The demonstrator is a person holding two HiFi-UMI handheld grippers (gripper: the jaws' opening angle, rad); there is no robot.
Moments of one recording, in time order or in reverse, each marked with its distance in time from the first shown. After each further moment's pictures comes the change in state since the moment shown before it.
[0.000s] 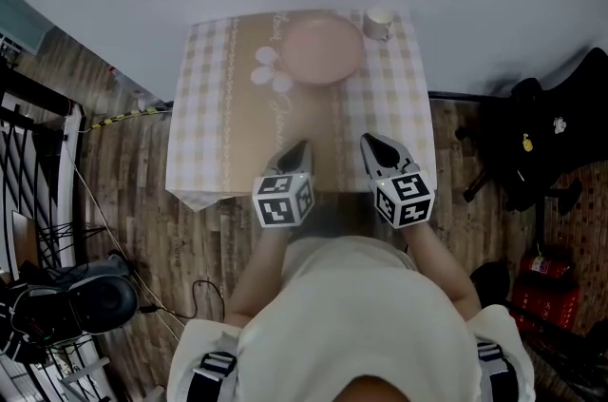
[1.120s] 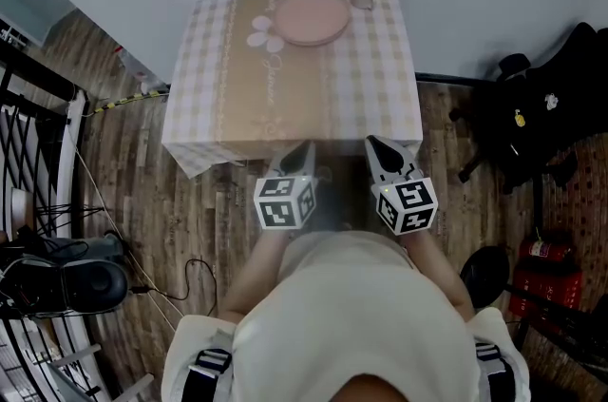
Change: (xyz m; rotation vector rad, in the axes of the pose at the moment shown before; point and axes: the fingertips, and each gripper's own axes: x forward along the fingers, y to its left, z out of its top) left arm -0.099 -0.079 -0.084 0.025 -0.033 -0.024; right arm -0.142 0.043 -0.047 0.000 -0.065 -0.019
